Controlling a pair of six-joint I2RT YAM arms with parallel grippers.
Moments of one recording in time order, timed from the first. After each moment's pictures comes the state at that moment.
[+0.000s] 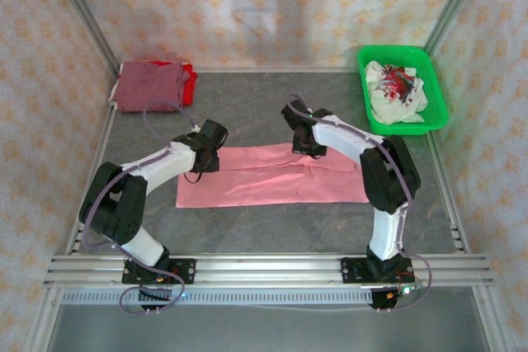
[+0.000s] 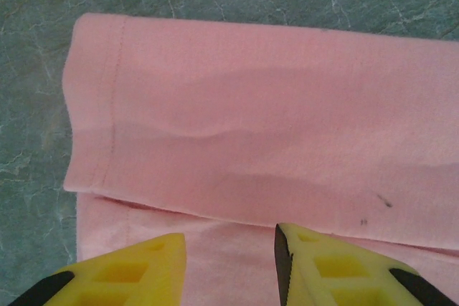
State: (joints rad) left arm -0.38 1.59 0.96 -0.61 -0.34 -0.47; right arm 0.56 1.88 1.37 -0.84 0.31 0.74
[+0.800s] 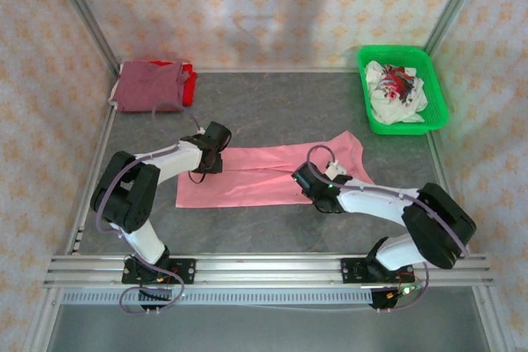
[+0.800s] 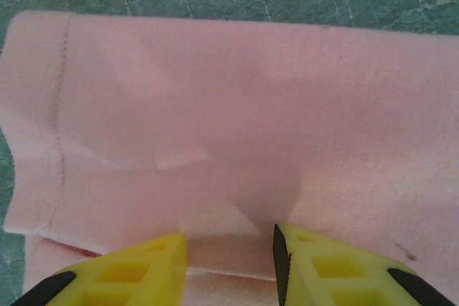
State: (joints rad) left arm -0.38 1.70 0.95 -0.53 -0.34 -0.43; right arm 0.80 1.38 0.63 -0.41 0.39 1.35
